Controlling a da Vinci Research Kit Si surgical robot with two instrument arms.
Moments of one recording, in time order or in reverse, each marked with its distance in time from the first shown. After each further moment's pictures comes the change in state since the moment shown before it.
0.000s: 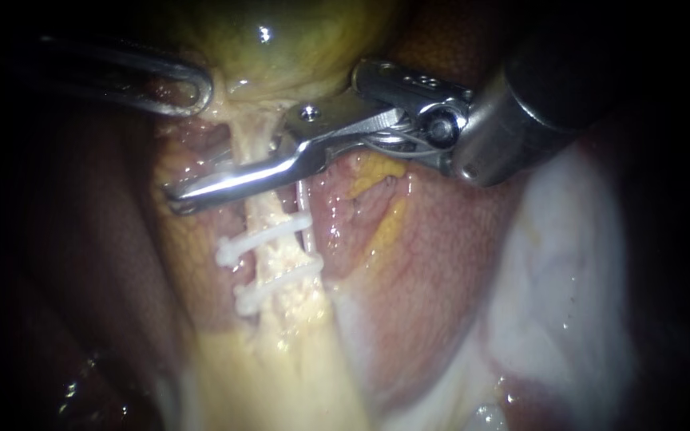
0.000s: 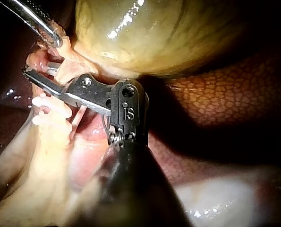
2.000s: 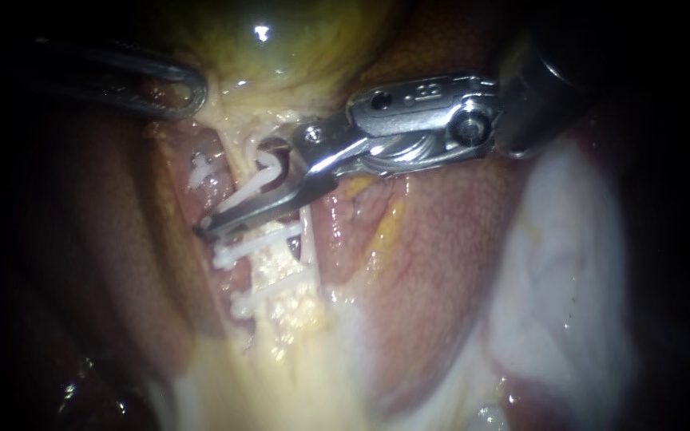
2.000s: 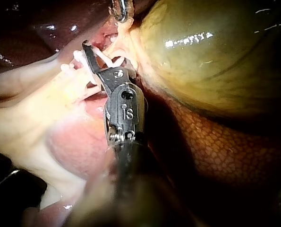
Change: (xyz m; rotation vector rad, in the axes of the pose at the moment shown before) right arm 0.001 -0.002 0.000 -0.590 -0.313 -0.211; left arm 0.000 0.000 0.000 0.002 0.001 0.001
